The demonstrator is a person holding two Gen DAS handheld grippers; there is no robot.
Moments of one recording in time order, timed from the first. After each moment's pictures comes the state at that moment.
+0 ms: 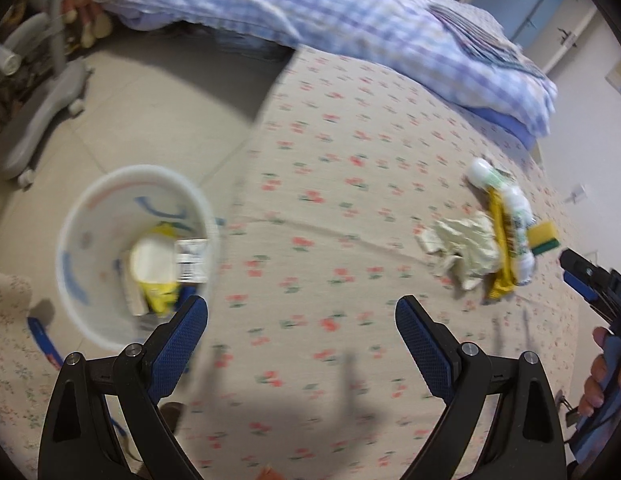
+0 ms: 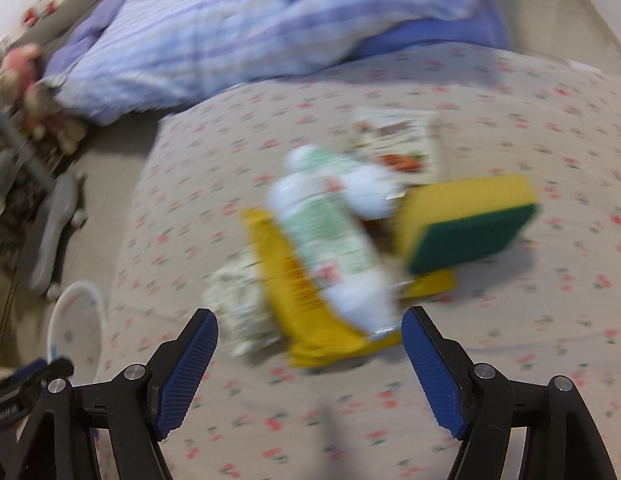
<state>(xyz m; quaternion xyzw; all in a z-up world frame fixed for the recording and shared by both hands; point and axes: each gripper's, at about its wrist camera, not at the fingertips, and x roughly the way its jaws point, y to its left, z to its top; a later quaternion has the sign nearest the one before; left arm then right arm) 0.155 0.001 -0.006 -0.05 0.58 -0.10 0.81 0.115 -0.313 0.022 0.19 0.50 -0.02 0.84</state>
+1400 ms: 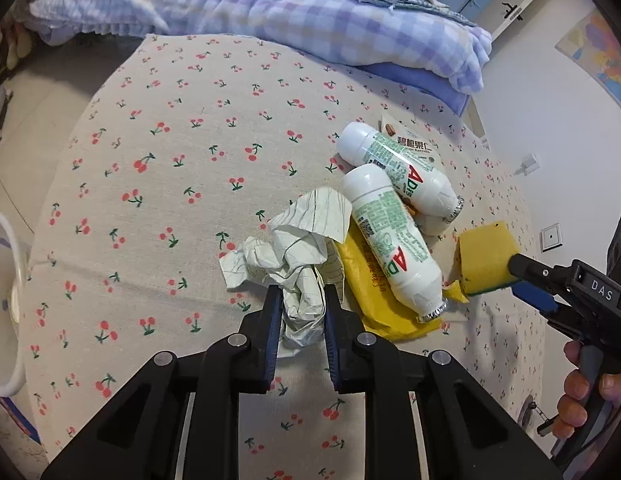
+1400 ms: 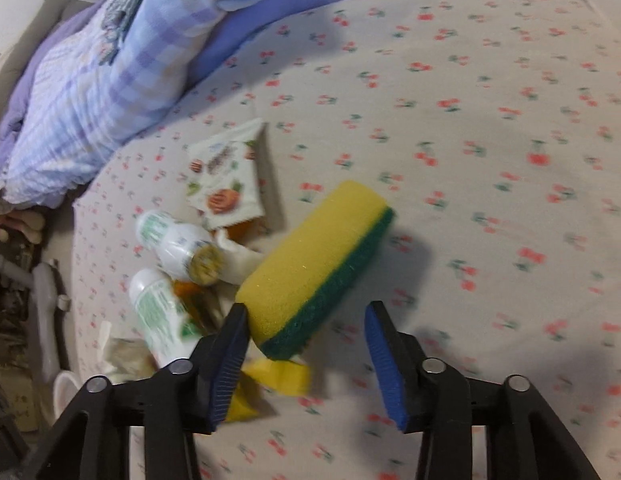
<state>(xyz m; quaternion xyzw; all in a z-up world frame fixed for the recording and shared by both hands) 0.177 -0.136 -0.035 -0.06 0.57 -0.20 0.80 0.106 -0.421 -0.010 0.31 0.52 -0.11 0.79</state>
